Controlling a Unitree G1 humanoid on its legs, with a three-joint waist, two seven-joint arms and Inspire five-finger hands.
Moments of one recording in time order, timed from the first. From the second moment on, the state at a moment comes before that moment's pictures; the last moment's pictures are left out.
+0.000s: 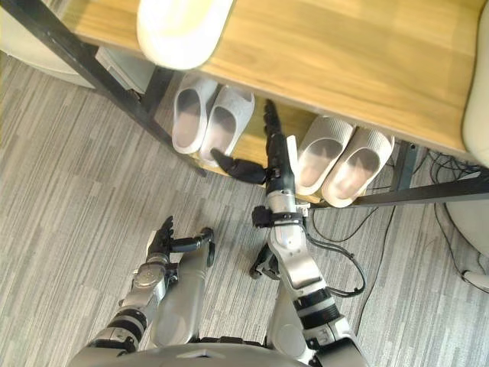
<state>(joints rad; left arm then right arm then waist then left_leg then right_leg) -0.16 0.11 -0.04 0.86 -0.08 -0.11 0.16 -0.15 -0.13 0.33 -0.01 -0.02 -0.16 -0.24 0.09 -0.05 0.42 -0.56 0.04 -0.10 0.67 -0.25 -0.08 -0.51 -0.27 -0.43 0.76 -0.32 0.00</state>
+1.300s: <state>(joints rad) 0.12 0.24 -0.64 0.31 -0.17 -0.11 -0.10 0.17 -0.15 0.03 0.81 0.00 -0.09 -0.07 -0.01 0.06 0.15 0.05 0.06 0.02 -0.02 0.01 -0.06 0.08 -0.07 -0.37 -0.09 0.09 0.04</state>
